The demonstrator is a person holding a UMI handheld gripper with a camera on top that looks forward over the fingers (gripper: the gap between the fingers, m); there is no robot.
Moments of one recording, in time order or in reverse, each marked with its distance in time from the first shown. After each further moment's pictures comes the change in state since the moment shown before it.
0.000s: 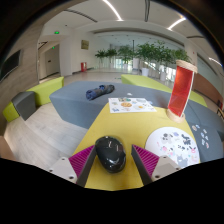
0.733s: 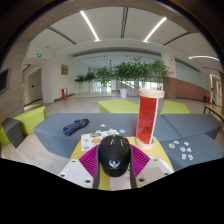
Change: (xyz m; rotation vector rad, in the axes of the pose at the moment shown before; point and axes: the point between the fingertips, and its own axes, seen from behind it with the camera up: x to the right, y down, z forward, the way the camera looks) arm 0.107 -0.115 -0.043 0.253 0.182 0.139
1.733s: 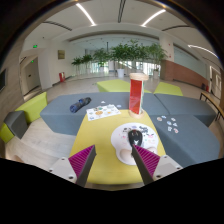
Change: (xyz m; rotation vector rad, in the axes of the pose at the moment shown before) arm 0.000 0.059 -0.162 -0.231 0.022 0.025
